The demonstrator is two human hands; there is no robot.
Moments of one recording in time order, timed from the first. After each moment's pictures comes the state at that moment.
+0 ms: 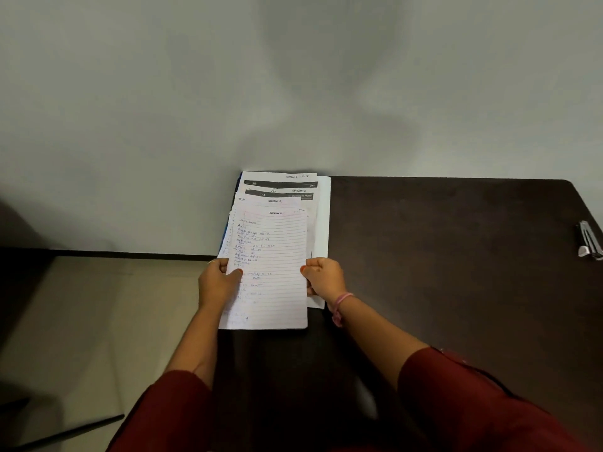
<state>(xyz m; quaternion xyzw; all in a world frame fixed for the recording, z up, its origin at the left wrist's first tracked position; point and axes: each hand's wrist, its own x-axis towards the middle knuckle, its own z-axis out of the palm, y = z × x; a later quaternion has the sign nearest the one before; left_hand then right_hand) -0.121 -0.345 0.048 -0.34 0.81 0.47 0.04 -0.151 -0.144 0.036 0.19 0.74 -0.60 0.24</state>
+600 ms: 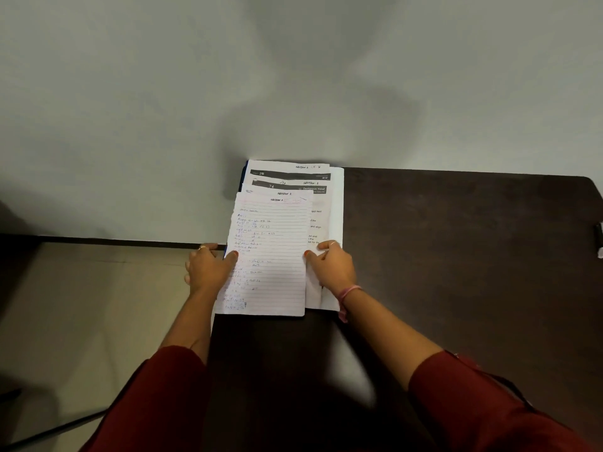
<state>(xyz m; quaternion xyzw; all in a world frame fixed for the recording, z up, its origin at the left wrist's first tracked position) -0.157 -0.397 0.025 -0.35 0.87 0.34 0.07 -0.182 -0.168 0.028 0.16 0.85 -0.45 0.21</state>
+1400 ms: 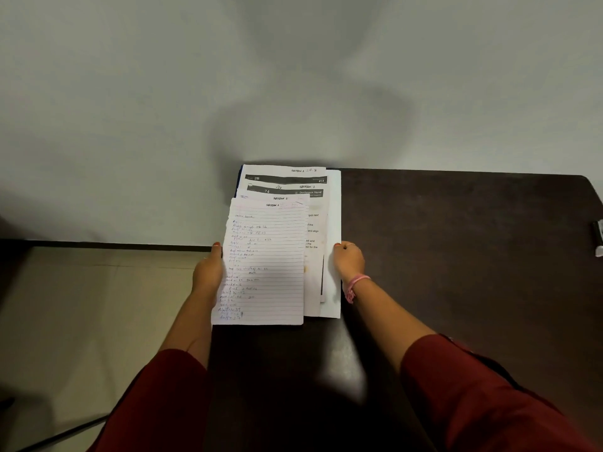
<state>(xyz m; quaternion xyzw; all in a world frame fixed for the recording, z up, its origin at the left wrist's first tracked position) -0.169 -0.392 0.016 -0.45 0.69 0.55 0.10 -0.212 -0.150 0.007 0.28 0.81 -0.49 0.15</state>
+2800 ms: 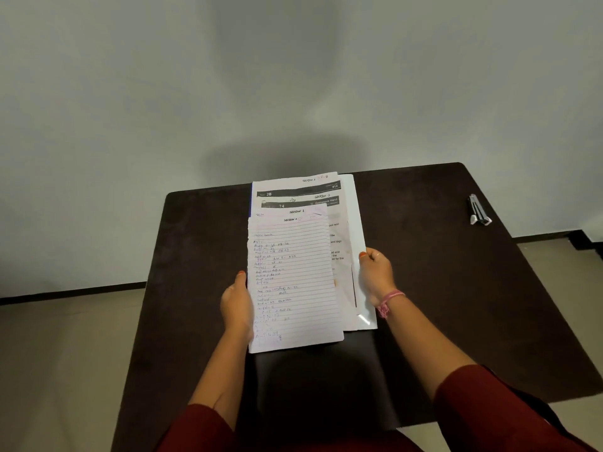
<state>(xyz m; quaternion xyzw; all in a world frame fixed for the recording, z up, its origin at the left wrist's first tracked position) -0.086 -0.159 0.050 -0.38 0.64 0.67 0.06 -0.126 0.085 0.031 0.32 0.70 -0.63 0.02</state>
